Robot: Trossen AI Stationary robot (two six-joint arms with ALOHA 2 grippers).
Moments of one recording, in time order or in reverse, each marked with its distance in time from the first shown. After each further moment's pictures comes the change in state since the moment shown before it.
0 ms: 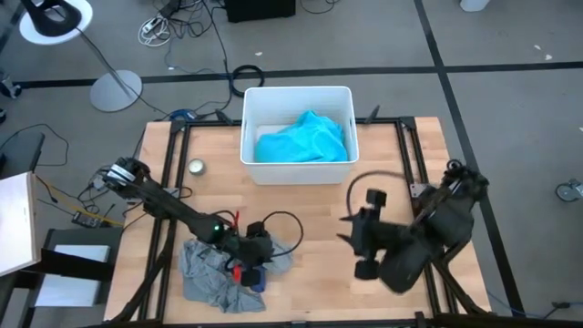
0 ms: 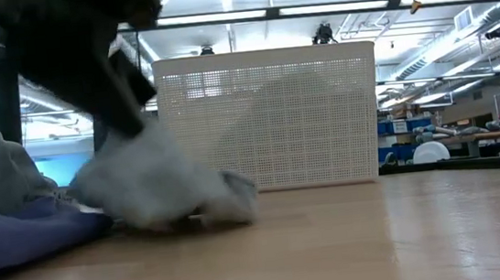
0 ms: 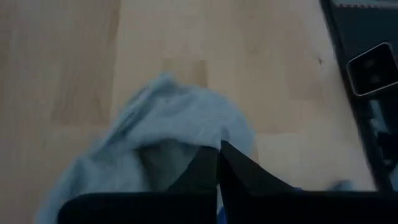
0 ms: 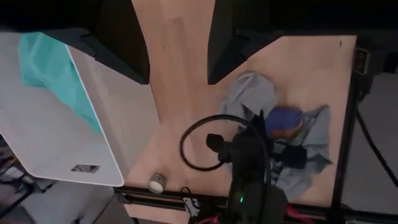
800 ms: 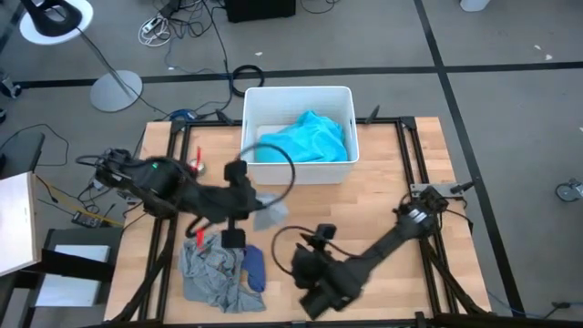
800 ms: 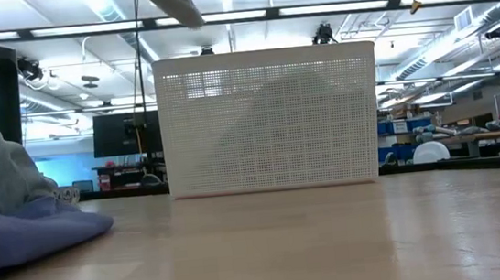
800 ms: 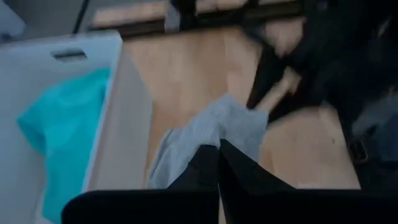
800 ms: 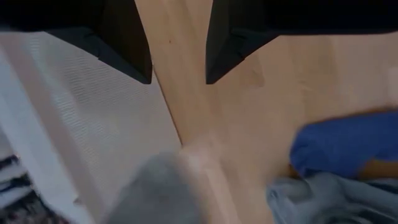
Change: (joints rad) left arm 0.062 -0.067 1.090 -1.111 -0.283 0.254; right arm -0.108 0.475 0.000 0.041 0.180 0.188
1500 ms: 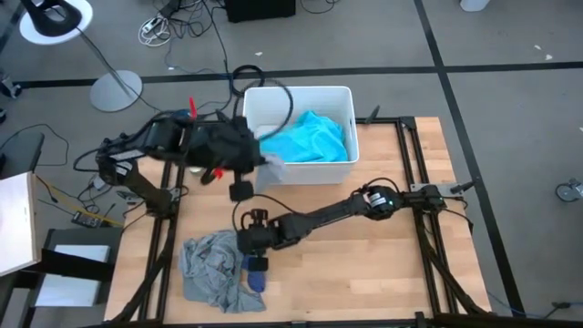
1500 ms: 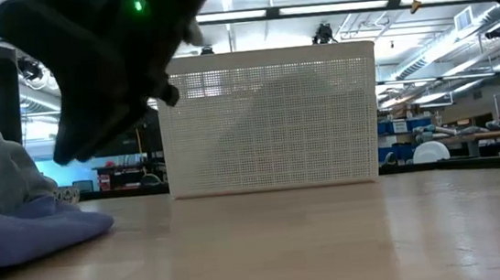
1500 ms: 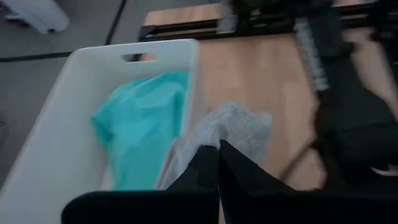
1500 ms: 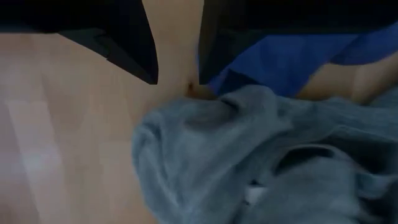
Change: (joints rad) left arm 0.319 0.000 0.113 -0.050 0.109 0.205; right arm -0.357 0.213 -0.044 0.876 -0.719 -0.635
